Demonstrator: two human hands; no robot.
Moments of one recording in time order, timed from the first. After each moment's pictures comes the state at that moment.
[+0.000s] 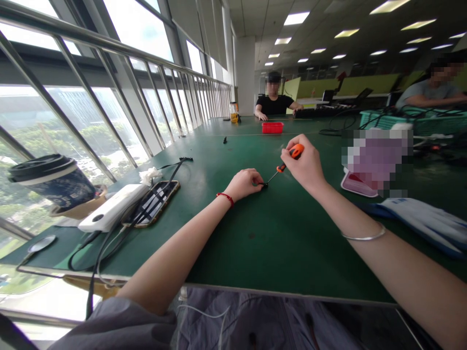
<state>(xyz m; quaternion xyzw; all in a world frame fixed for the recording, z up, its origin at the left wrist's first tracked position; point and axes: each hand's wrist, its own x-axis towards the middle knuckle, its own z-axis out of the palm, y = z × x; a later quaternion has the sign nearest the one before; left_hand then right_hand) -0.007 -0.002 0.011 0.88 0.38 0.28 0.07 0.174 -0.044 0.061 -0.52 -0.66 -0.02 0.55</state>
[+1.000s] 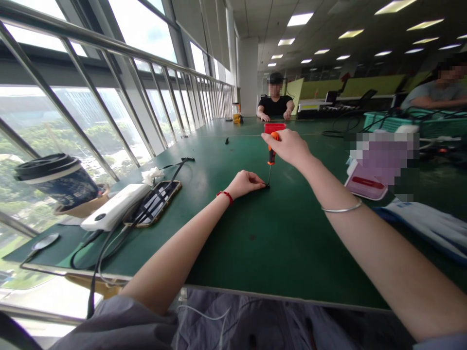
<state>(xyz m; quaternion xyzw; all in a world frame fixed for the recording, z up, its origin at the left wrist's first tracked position) -0.011 0.012 0.002 0.79 0.41 0.33 0.31 0.156 -0.006 0.107 -0.58 -0.73 0.00 0.37</state>
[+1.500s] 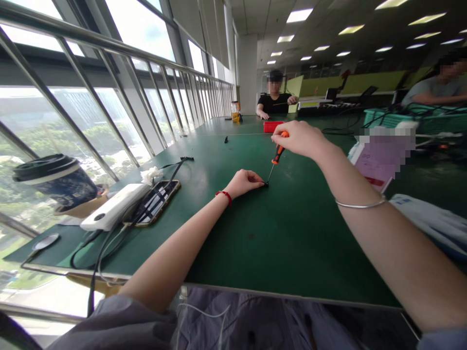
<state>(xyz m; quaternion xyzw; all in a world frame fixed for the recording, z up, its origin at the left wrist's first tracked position) -0.009 0.009 0.003 0.79 0.42 0.33 0.30 0.185 -0.002 0.117 -0.53 -0.77 -0.05 0.35</state>
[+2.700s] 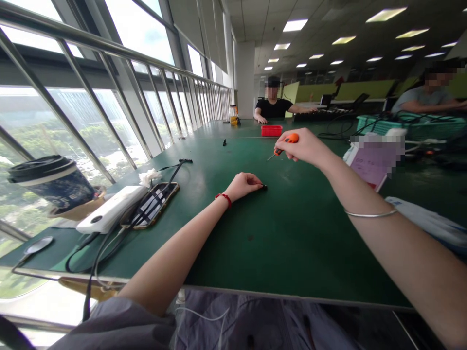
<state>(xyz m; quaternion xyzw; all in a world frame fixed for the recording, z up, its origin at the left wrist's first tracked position) -0.008 0.008 0.002 0.80 0.41 0.33 0.30 0.187 -0.029 0.111 -0.54 -0.74 0.14 0.37</state>
